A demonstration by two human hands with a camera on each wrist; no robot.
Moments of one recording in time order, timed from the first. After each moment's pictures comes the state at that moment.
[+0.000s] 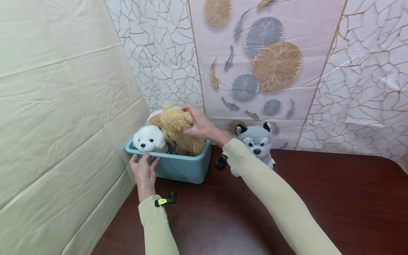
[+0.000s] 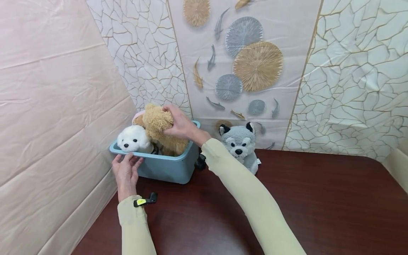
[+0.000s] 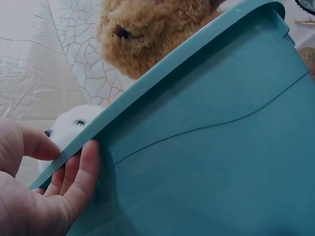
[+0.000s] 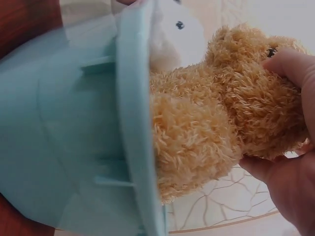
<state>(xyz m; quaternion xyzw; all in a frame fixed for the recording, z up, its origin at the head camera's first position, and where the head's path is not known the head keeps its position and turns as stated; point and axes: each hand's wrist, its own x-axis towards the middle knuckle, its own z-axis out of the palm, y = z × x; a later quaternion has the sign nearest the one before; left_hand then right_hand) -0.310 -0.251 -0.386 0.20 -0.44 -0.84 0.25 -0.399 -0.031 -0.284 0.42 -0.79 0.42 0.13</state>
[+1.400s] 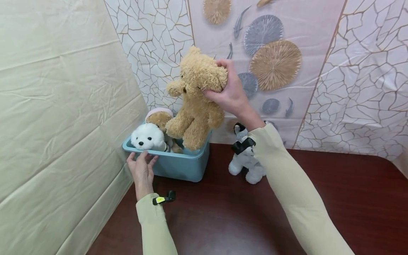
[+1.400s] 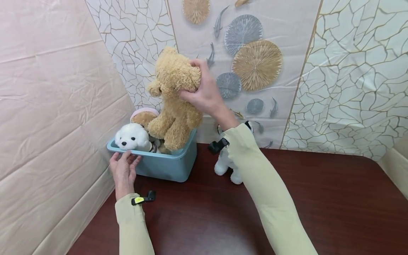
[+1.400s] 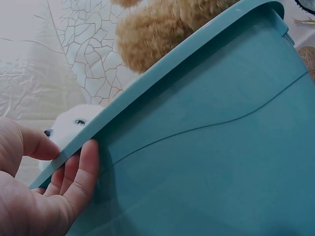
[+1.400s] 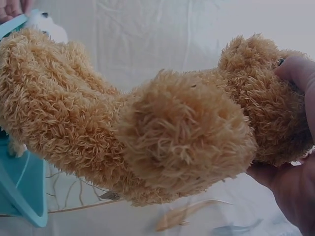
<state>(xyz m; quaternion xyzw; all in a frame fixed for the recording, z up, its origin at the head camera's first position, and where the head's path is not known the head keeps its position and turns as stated) -0.310 -0.250 -0.386 0.20 -0.43 -0.84 0.25 -0.361 0.047 -0.191 0.36 -0.69 0.56 0.27</state>
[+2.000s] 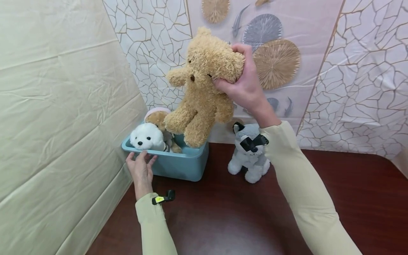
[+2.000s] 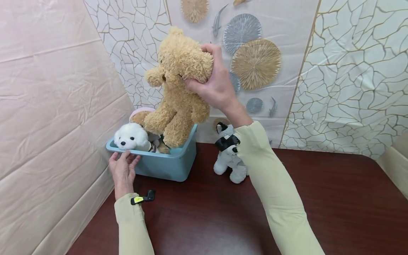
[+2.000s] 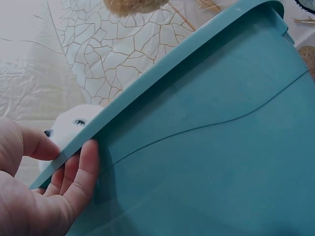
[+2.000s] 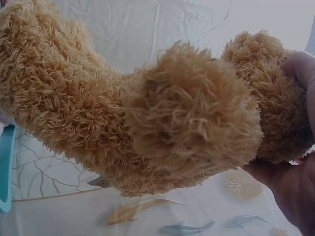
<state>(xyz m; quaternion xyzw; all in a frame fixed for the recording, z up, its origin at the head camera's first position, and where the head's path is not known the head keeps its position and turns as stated) -0.309 -0.250 -0.383 0.21 -0.44 -0.84 0.25 -0.314 0.070 -0.158 0.37 -0.64 0.60 0.30</state>
